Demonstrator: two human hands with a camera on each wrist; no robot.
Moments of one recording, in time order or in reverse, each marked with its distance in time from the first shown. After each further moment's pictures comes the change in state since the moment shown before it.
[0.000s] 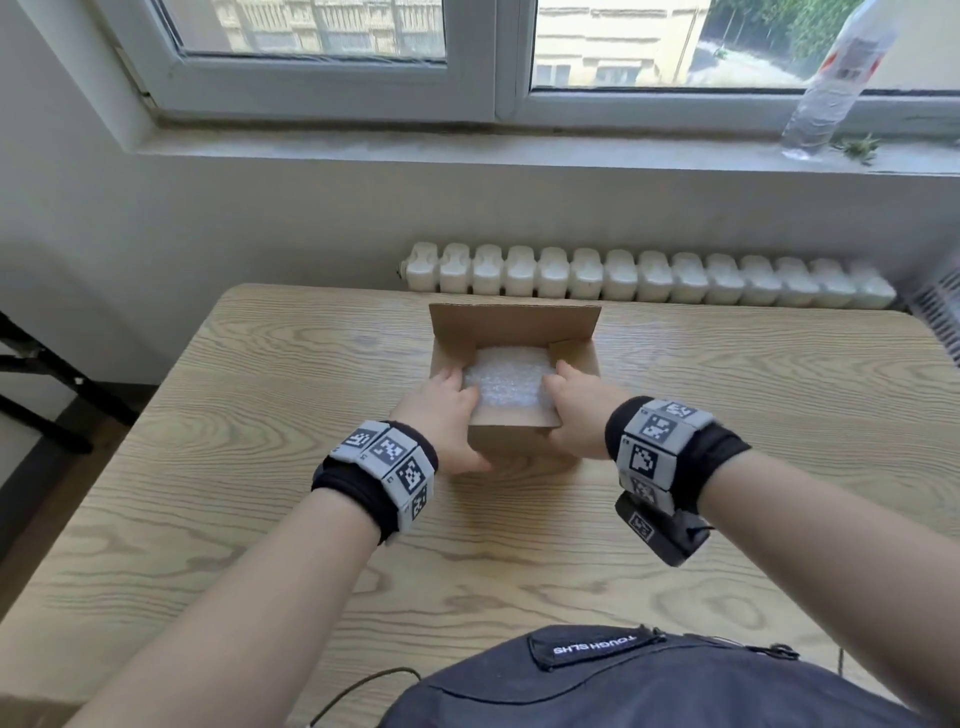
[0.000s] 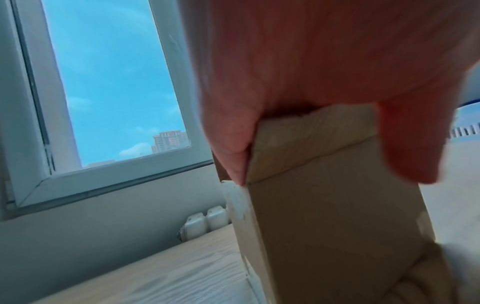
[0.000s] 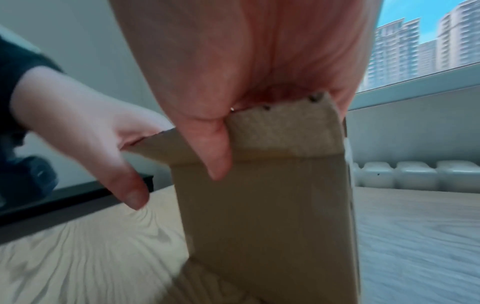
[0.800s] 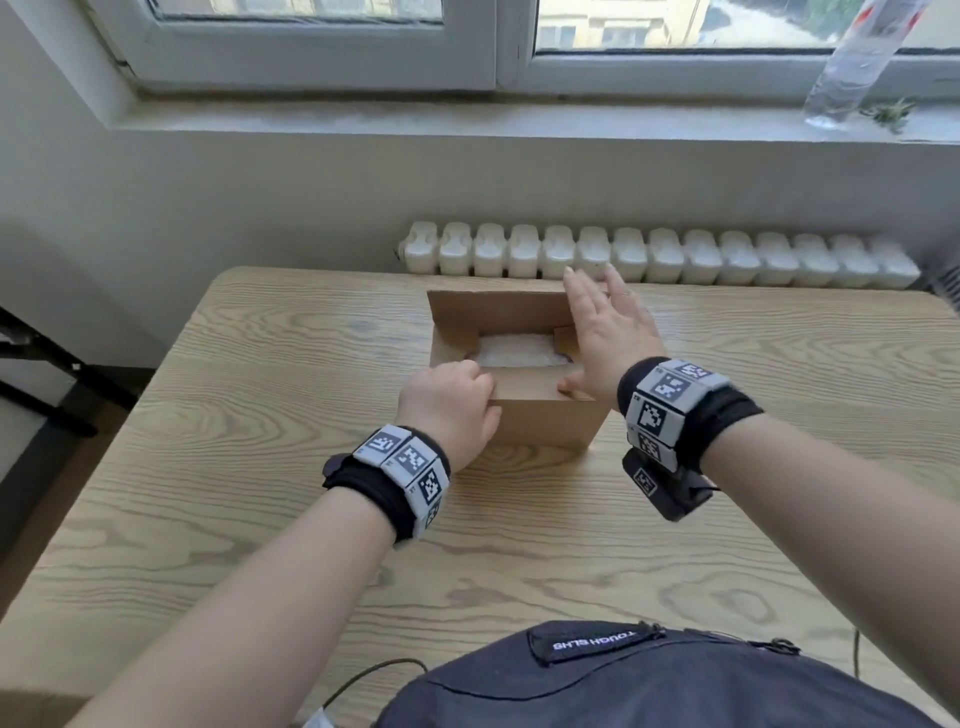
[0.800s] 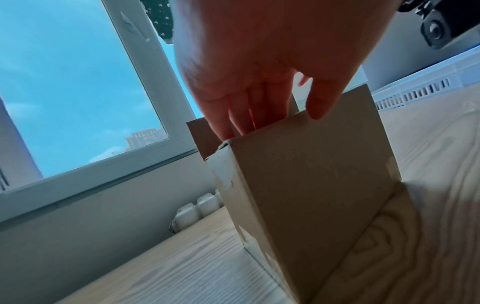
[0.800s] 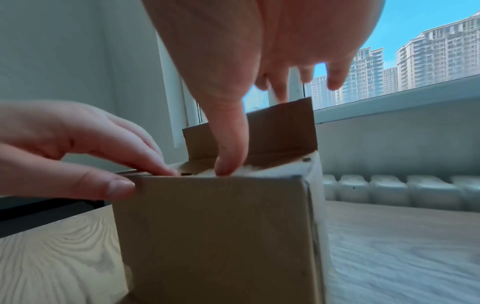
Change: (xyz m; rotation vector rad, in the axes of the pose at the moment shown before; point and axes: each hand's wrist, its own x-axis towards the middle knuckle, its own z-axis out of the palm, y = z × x) left_hand 0.009 0.007 0.014 0.032 0.284 -0.017; right_hand 0.025 0.021 -0.019 -0.029 0.268 0.097
